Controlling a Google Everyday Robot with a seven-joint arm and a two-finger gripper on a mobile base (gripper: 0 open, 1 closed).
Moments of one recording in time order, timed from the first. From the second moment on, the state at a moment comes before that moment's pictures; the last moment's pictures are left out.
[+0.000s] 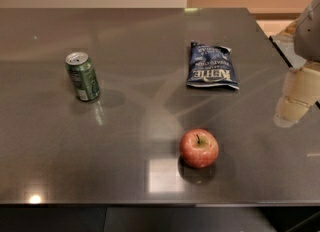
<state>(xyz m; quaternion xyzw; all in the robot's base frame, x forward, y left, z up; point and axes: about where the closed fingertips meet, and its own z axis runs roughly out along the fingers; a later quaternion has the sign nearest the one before) 0.438 -0.217 0.976 -0.60 0.78 -0.03 0.16</state>
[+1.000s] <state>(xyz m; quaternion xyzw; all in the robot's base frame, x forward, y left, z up) 0.462 -0.182 0.986 -0.65 0.74 -0.01 0.18</state>
